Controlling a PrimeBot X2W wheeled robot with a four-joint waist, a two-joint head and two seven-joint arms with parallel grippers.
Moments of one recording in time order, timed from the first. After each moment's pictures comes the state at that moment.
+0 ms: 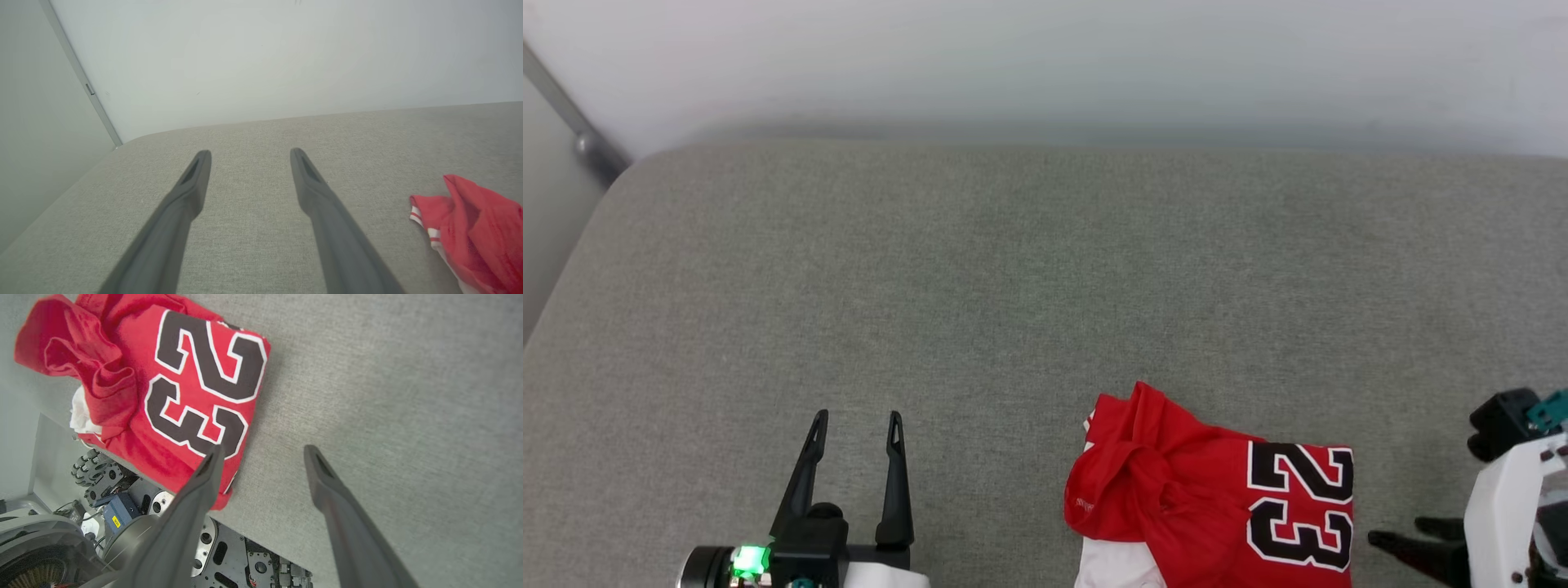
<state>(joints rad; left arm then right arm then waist) 0.11 0.09 -0.17 -0.03 -0.01 0.17 -0.26 -0.04 -0.60 0.15 -0.08 0.85 0.13 0.98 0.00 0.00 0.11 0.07</state>
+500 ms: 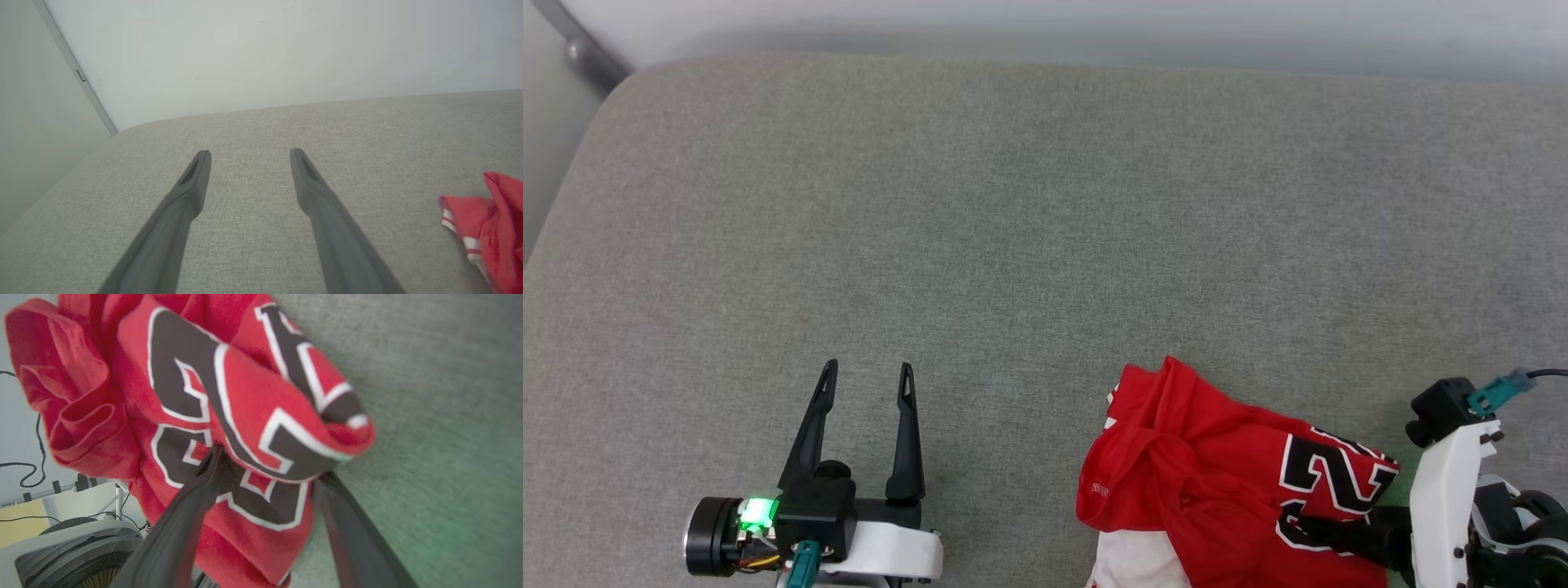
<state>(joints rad) 0.02 0.08 -0.18 -0.04 -0.01 0.15 -0.26 -0.12 -0.49 0.22 0.05 0.97 0.13 0.95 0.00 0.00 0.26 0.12</state>
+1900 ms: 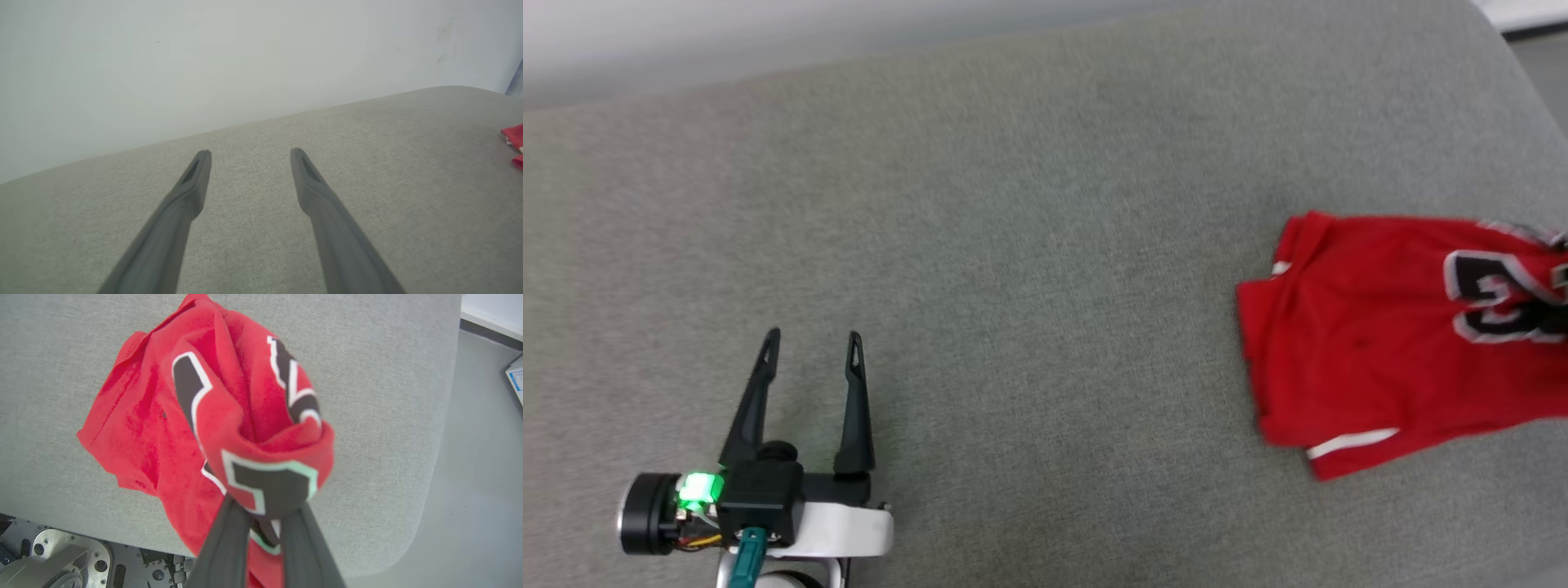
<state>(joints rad) 0.00 0.14 -0.12 -0.09 0.00 0.14 -0.26 -0.51 -0.92 0.40 0.02 0.89 0.13 0.82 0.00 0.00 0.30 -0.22</state>
